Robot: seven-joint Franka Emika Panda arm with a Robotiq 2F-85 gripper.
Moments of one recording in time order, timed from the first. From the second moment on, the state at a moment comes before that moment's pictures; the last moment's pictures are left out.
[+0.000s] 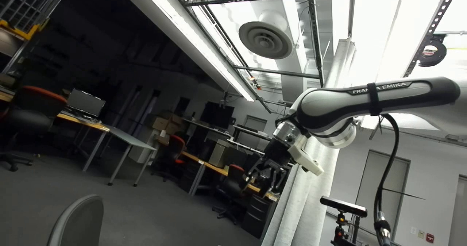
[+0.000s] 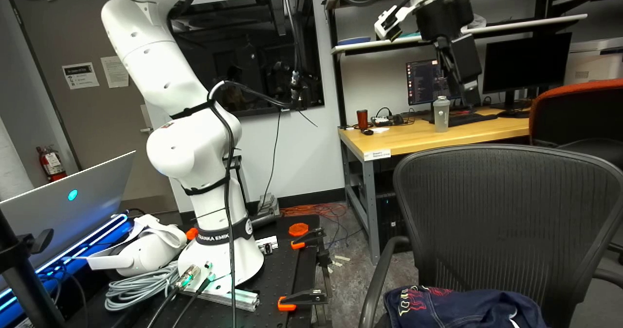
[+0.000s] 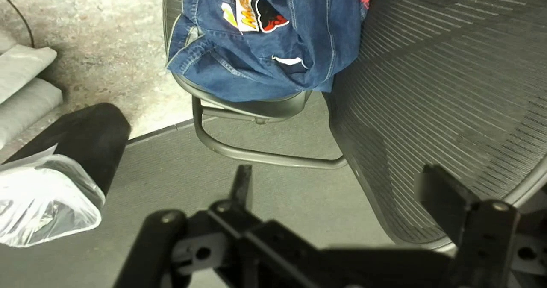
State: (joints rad) arm -0.07 -0.32 -0.06 -2.27 0.02 2.21 0.05
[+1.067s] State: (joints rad) arm -0.08 -0.18 -0.08 -2.32 0.01 2.31 0.04
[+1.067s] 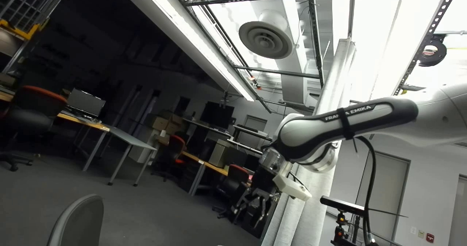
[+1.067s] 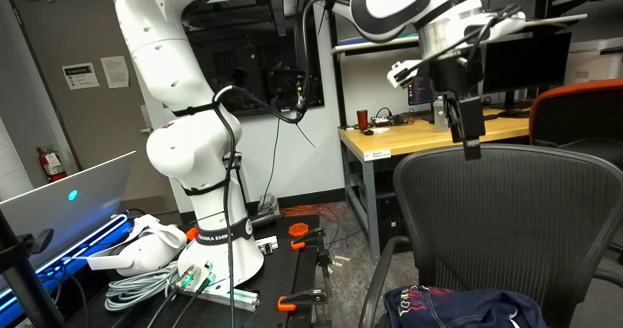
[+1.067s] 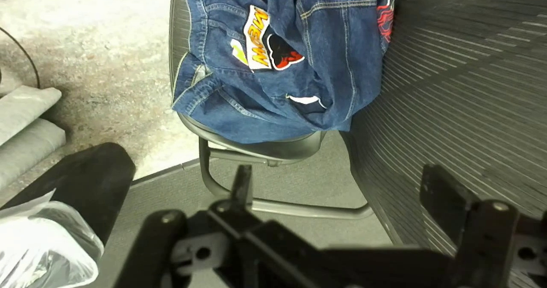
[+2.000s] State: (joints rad) arm -0.09 0.11 -0.10 -2.34 0.01 2.53 -0.07
